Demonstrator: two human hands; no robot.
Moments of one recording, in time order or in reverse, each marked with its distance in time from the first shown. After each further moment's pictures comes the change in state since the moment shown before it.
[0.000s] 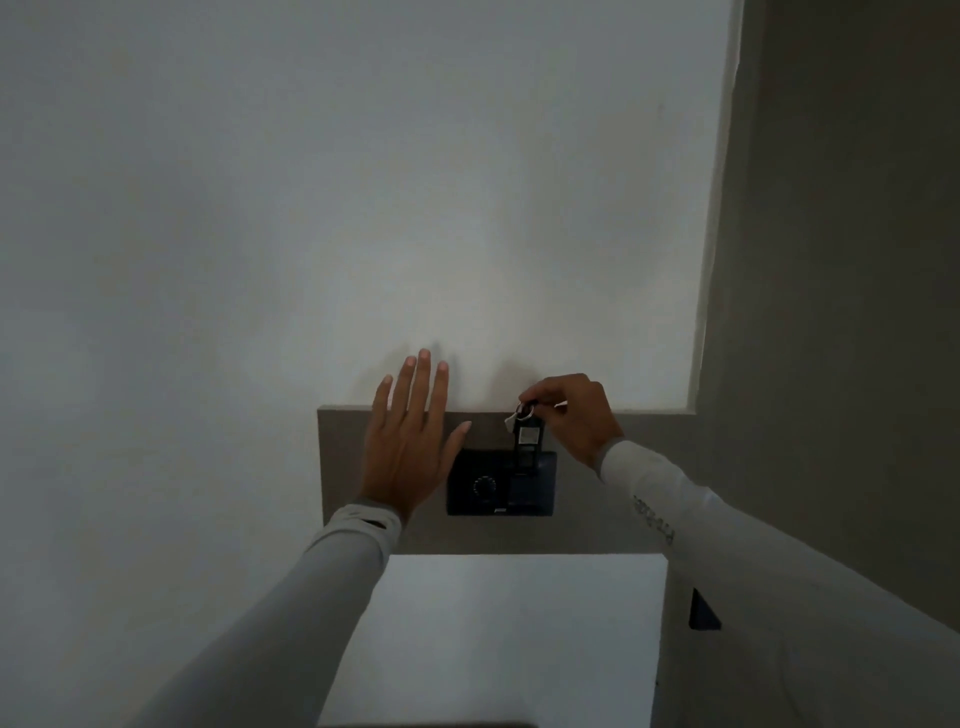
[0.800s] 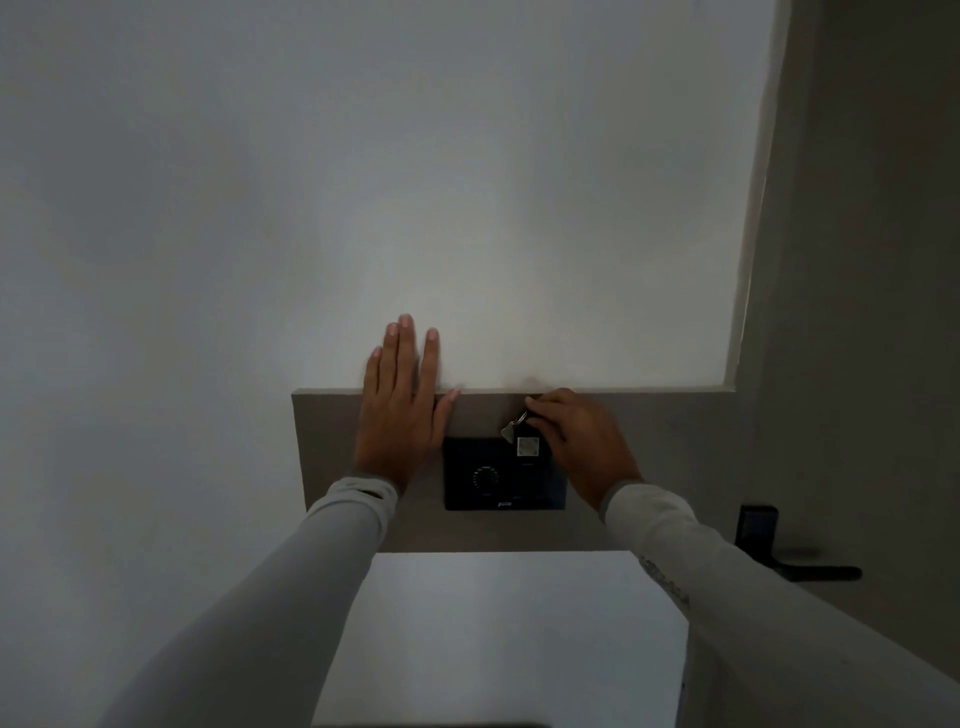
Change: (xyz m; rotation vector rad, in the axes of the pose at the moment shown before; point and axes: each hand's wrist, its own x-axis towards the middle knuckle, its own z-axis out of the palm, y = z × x) left_hand 0.021 -0.012 0.066 -0.015 0.021 -0.026; right_hand -0.018 0.051 0.037 -0.237 -0.001 -0.254
